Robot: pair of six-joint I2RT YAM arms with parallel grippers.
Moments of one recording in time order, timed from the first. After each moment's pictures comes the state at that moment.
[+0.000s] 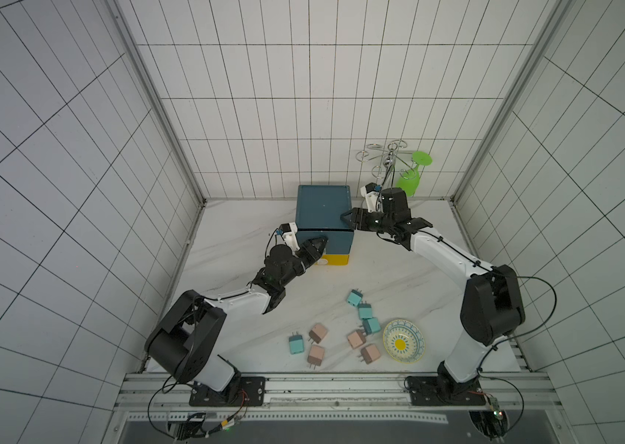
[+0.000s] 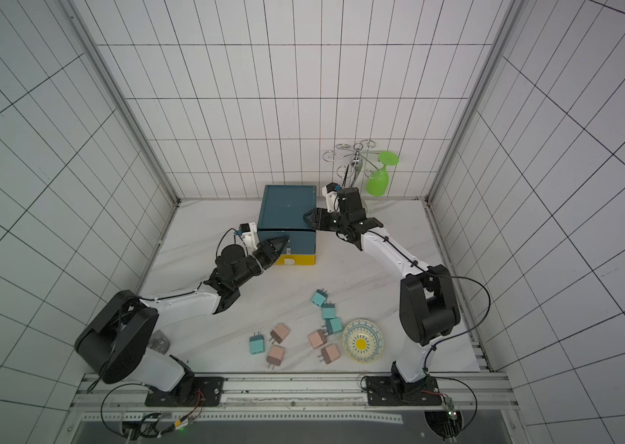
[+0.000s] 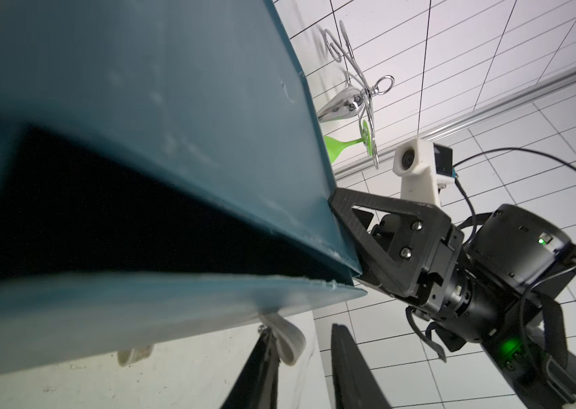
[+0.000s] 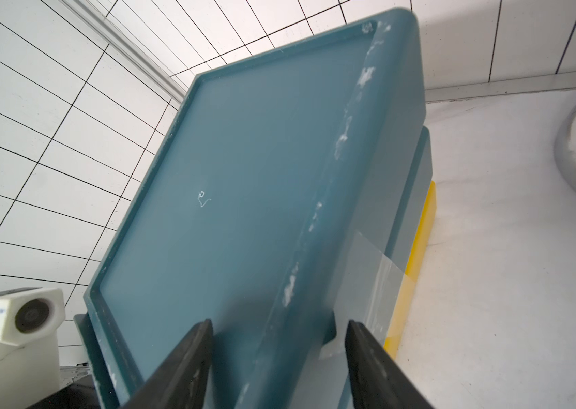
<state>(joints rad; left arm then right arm) -0.55 1.53 0.68 0.79 0.19 -1.13 0.48 1.76 1.41 -0.19 -0.41 0.42</state>
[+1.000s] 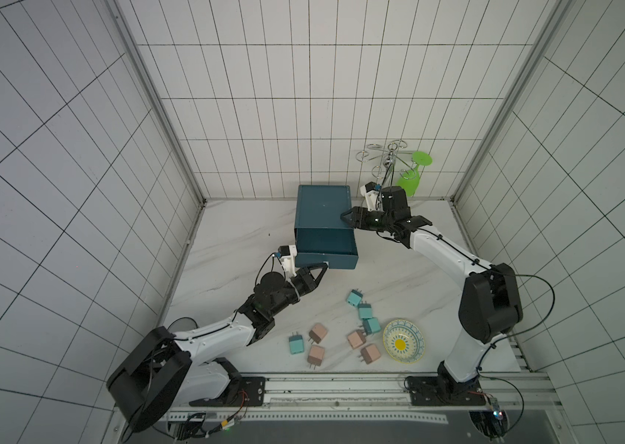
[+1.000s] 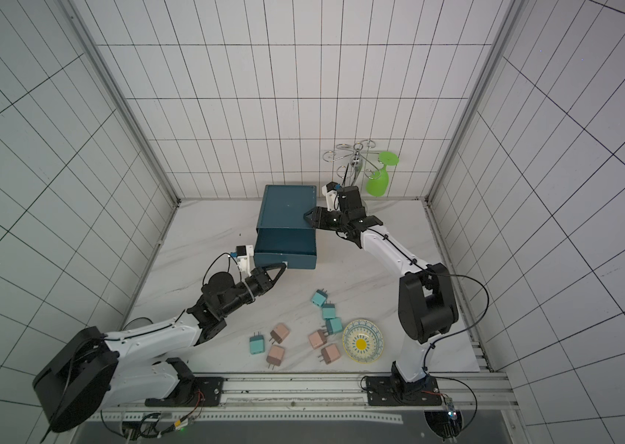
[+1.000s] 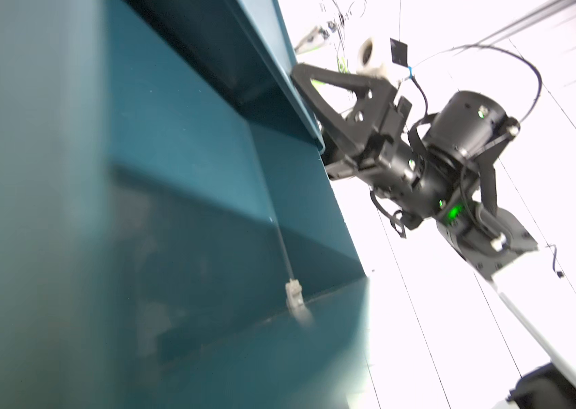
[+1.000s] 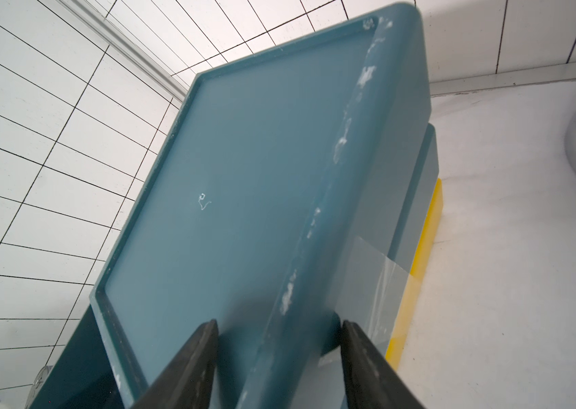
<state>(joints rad) -0.71 1.18 0.40 0.72 0.17 -1.11 0.48 1.78 1.45 -0.22 -0.42 0.44</state>
